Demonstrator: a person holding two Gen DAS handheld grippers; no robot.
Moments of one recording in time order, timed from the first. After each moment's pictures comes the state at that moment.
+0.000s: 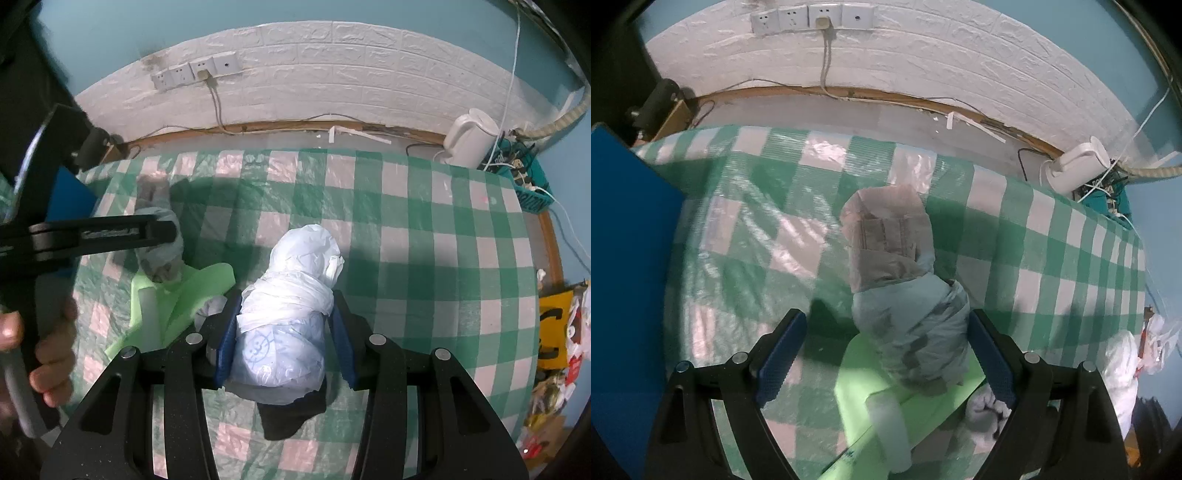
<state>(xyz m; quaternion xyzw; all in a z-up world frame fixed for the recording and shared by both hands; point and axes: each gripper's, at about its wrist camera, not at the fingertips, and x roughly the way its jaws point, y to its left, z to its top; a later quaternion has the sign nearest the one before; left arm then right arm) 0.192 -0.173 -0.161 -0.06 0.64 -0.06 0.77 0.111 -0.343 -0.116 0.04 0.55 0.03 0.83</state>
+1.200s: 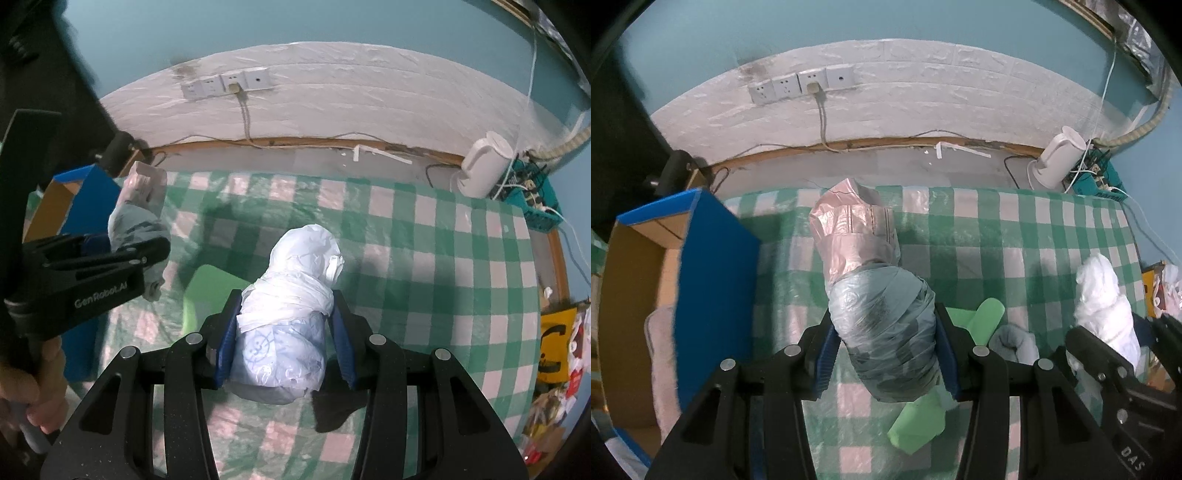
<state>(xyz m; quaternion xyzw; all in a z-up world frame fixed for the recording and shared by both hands) 0.143 -0.147 -0.079 0.04 0.56 -0.08 0.82 0.108 -0.302 -0.079 0.03 0.53 0.06 0.84</state>
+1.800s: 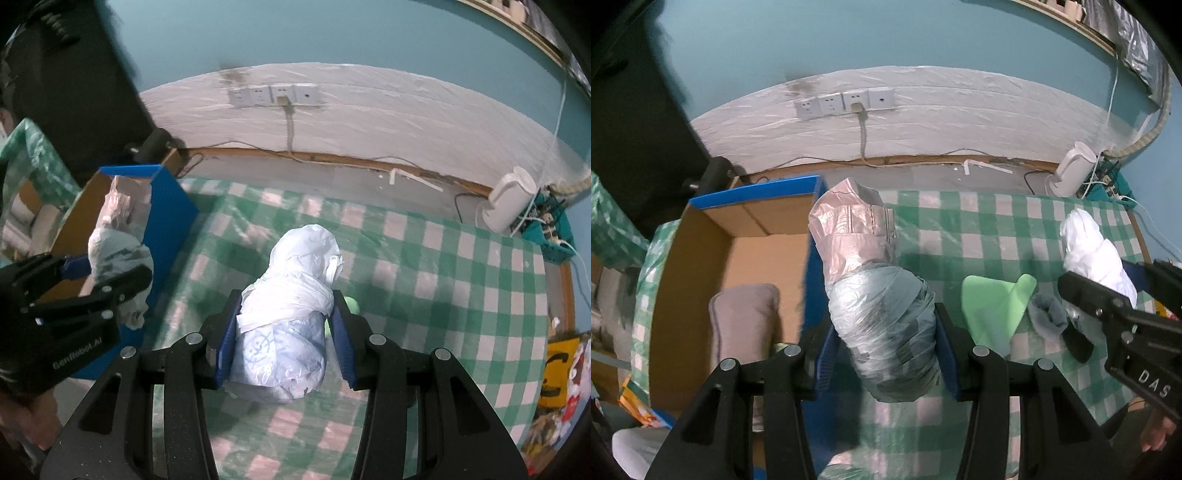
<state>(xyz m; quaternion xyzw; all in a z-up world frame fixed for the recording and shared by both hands) 0.095 -0.070 -0.036 0.05 0.52 -0.05 0.85 0.104 -0.235 -0.043 0.01 0.51 0.12 0.85</state>
